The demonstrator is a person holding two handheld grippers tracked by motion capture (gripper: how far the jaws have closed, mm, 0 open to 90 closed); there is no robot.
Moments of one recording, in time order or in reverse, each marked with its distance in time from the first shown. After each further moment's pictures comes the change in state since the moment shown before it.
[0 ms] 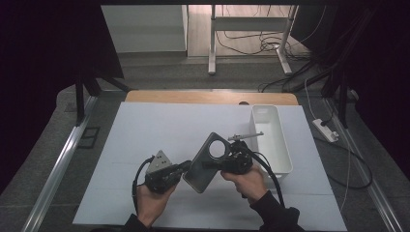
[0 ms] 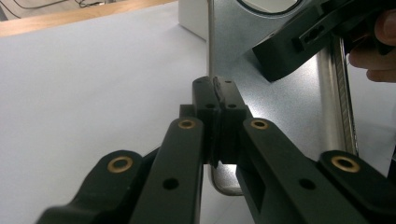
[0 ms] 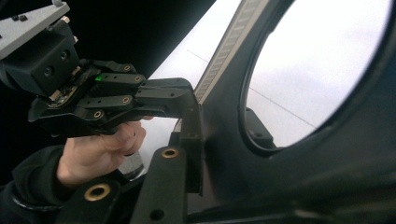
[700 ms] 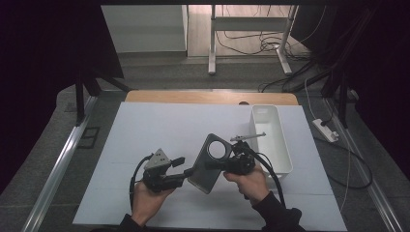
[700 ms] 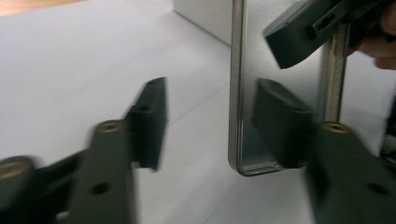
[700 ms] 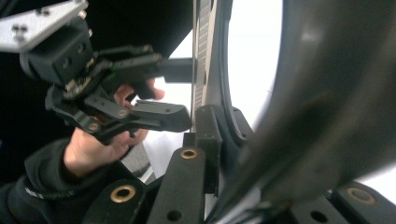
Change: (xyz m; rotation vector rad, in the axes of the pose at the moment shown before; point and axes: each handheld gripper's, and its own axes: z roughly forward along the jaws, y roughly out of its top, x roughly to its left) left arm 0.014 0.001 -0.001 0.052 -0.066 -0.029; right arm -0.002 -0.002 -0.006 0.014 0.014 0.007
